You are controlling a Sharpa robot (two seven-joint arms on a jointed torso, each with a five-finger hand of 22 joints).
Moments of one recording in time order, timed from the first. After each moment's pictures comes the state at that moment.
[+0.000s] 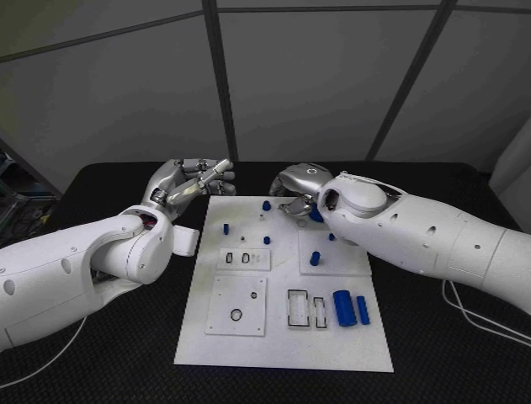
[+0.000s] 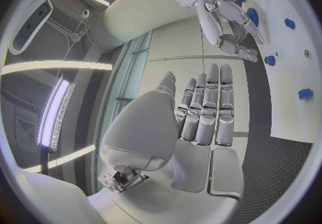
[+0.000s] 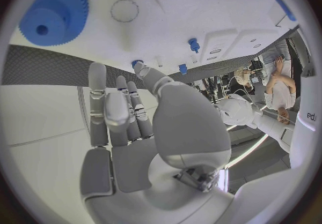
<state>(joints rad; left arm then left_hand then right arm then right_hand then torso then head) 1.14 -0.90 0.07 1.59 -0.14 -0.41 0.47 1.44 0.03 -0.03 0.21 0.17 0.99 0.21 0.11 0.07 1.12 0.14 0.11 0.07 1.20 0.08 0.19 0.24 0.19 0.95 0.19 0.47 0.20 1.23 -0.43 0.03 1.11 -1.77 -0.28 -0.04 1.33 -0.09 0.39 -0.10 0.19 0.91 0.17 0.07 0.07 1.03 0.12 0.12 0.07 1.46 0.03 1.26 0.91 0.18 1.04 0.12 1.05 0.57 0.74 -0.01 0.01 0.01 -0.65</state>
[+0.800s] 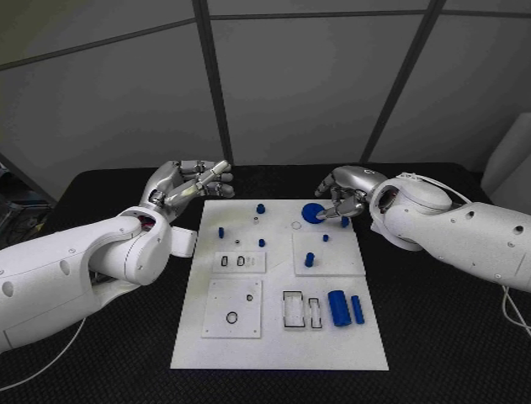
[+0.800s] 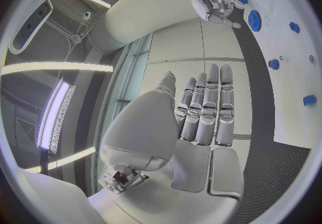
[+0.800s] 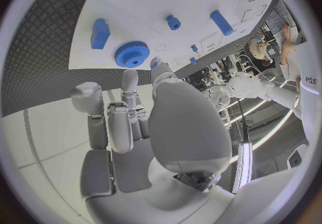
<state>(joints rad) 1.14 -0.90 0.07 1.57 -0.14 -0.41 0.47 1.44 0.03 -0.03 0.21 0.17 1.00 0.20 0.11 0.07 1.14 0.14 0.11 0.07 1.20 0.08 0.19 0.25 0.19 0.95 0.20 0.47 0.20 1.23 -0.70 0.05 1.29 -1.53 -0.21 -0.13 1.42 -0.15 0.02 0.25 0.20 0.88 0.16 0.07 0.07 1.22 0.07 0.81 0.79 1.46 -0.01 1.50 1.31 0.12 1.25 0.10 1.26 0.92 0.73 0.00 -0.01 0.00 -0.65</state>
